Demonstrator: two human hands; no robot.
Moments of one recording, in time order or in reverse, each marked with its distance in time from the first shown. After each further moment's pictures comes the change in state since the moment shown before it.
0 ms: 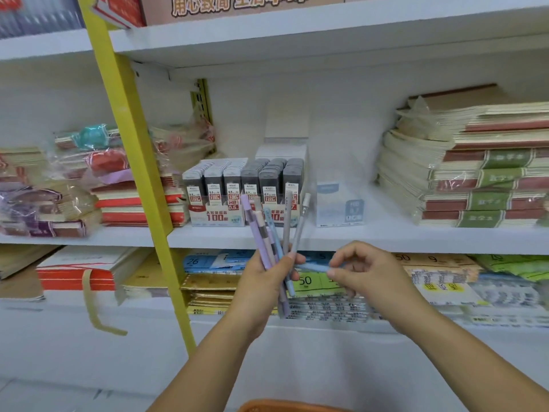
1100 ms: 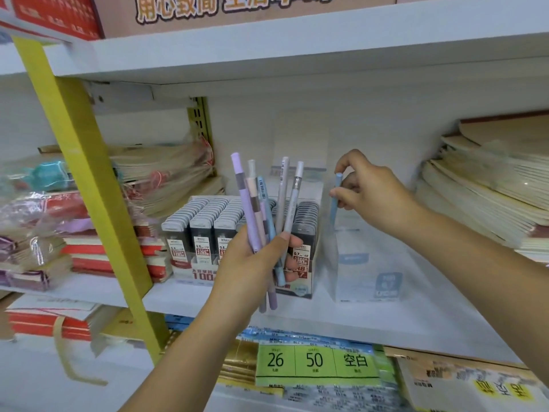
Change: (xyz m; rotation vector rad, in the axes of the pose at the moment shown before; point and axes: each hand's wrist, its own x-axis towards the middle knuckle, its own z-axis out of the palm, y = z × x) left_hand 0.104 0.089 -0.003 -0.082 0.061 0.107; right_hand 0.243 -0.060 -0.042 -0.637 -0.018 -0.431
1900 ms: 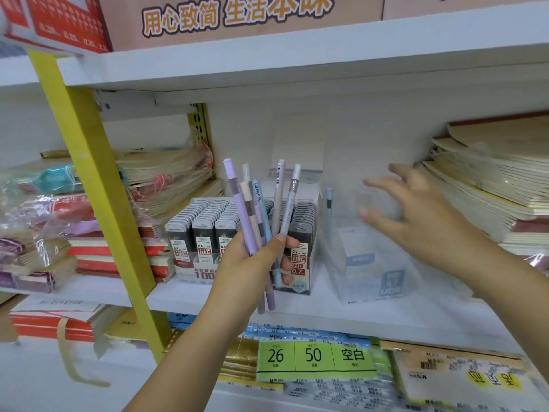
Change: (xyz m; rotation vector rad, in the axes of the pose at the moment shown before) left_hand -0.012 0.003 -0.002 -0.014 -0.003 0.019; right_hand -0.071 -0.010 -0.040 -0.251 -0.006 0.175
